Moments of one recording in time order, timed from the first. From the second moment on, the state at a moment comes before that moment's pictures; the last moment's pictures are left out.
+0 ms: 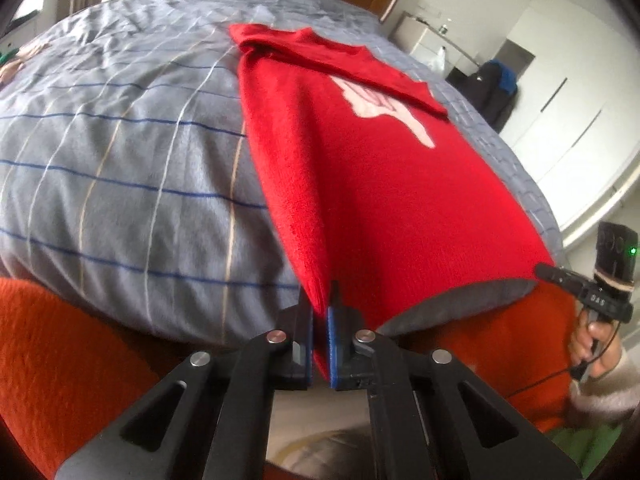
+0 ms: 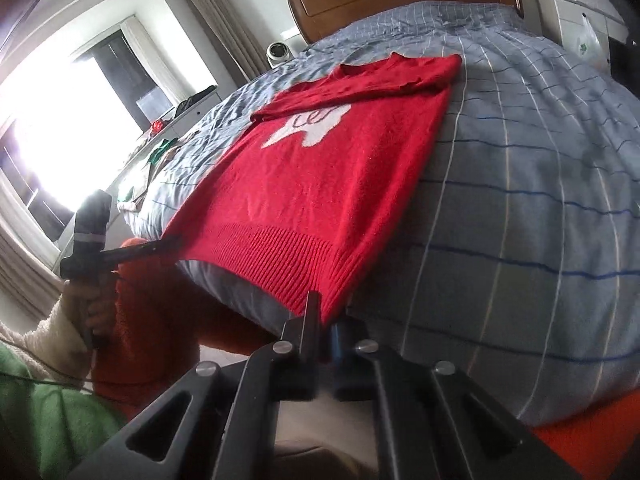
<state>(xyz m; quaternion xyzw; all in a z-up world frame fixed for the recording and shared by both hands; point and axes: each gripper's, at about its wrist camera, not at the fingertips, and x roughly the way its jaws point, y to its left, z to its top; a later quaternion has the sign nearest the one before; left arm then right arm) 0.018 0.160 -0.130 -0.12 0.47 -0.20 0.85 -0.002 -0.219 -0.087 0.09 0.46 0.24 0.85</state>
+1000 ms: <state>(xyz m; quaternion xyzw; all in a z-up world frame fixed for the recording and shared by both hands) 0.379 0.193 -0.088 -0.18 0.41 -0.04 0.89 0.386 -0.282 -0.079 0.25 0.36 0.14 0.89</state>
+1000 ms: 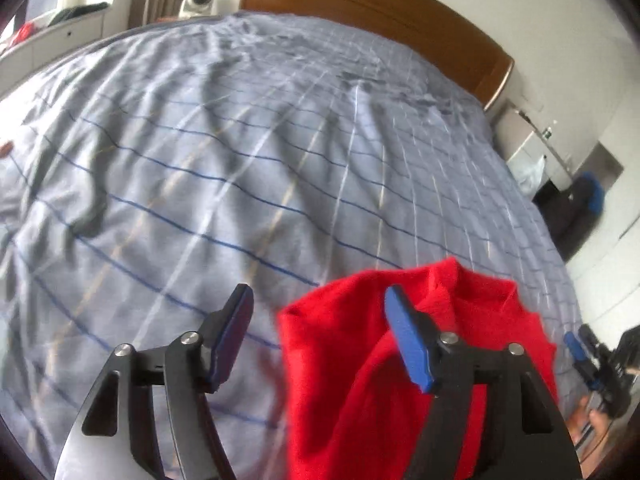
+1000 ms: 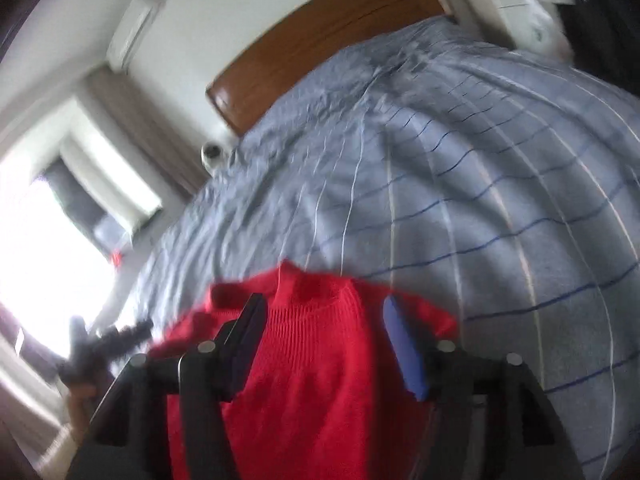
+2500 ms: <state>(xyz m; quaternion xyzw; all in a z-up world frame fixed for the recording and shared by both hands) 0.206 0.084 -0.134 0.00 0.40 -0.03 0.92 0.180 -0.270 -0.120 0.12 0.37 0.11 0.92</state>
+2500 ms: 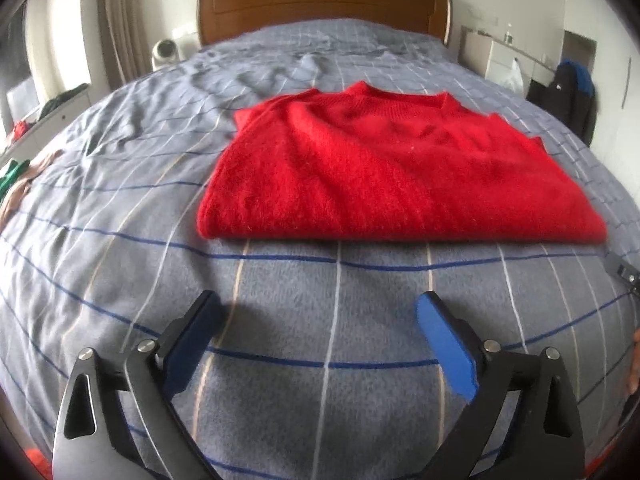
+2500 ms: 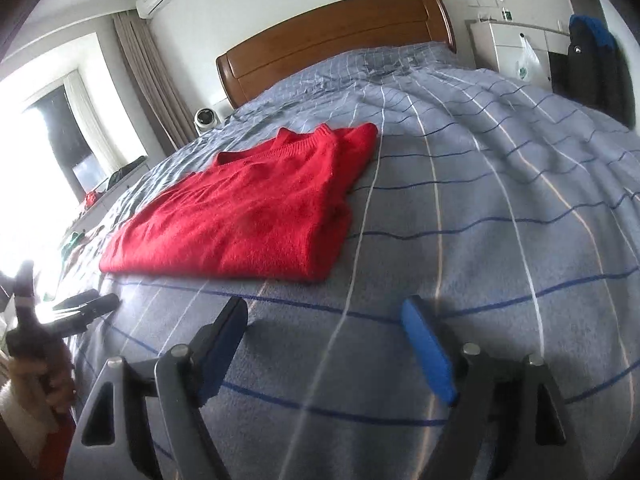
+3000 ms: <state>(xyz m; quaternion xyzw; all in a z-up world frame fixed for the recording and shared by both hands) 0.198 0.083 -0.138 0.00 0.40 -0.03 0.92 0.176 -0.262 -0.122 0.10 0.36 0.09 0.92</state>
